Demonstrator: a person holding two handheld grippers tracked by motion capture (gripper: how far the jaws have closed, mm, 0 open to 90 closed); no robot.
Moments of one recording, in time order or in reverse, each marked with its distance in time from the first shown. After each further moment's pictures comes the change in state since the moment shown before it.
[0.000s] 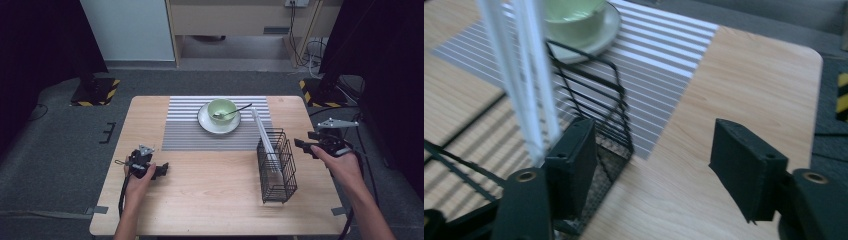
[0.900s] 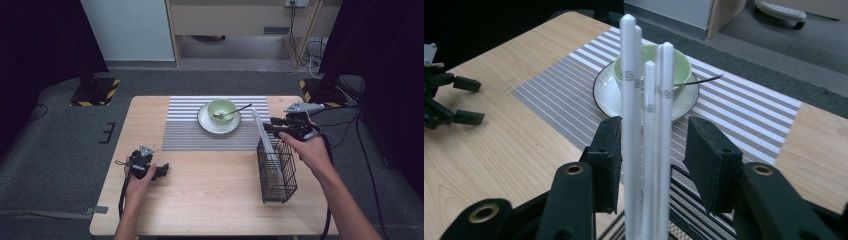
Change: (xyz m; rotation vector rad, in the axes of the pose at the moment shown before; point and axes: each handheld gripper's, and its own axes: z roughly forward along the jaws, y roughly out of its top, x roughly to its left) left arm -0.002 -0.001 -0.001 -0.003 -0.005 0.011; right arm 0.068 0.065 0.035 -0.084 0.155 -0.098
